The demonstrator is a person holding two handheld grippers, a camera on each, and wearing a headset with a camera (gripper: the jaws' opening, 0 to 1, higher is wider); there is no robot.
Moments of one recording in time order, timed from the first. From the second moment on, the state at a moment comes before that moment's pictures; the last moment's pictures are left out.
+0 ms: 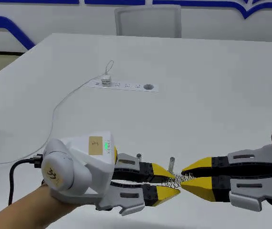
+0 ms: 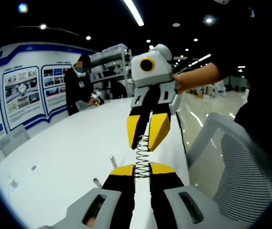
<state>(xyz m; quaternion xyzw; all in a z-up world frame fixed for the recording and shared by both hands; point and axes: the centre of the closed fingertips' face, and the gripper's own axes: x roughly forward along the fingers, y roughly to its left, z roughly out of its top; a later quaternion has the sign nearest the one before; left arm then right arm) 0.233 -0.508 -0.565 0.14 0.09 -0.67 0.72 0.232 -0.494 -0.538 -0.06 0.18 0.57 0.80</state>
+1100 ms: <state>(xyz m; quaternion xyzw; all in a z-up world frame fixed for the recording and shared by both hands) 0.259 -0.493 -0.564 0.12 0.10 -0.62 0.77 0.257 -0.496 -0.521 -0.08 0.16 0.53 0.83</state>
